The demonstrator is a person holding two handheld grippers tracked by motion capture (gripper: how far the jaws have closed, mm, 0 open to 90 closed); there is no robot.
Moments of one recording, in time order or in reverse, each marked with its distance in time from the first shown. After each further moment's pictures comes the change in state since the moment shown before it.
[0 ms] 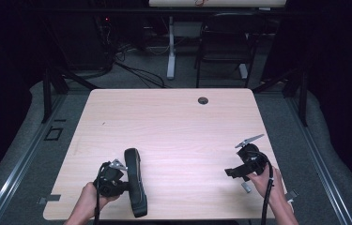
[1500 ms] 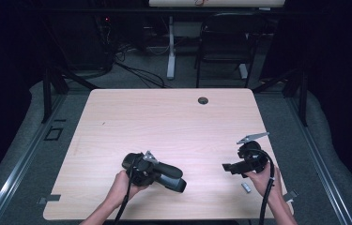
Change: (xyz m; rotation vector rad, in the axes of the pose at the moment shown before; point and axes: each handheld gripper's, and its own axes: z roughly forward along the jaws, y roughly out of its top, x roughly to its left) left arm -0.032 0.067 0.054 -0.063 -0.037 0.132; right arm 0.007 0.006 -0.015 -0.148 0.056 0.013
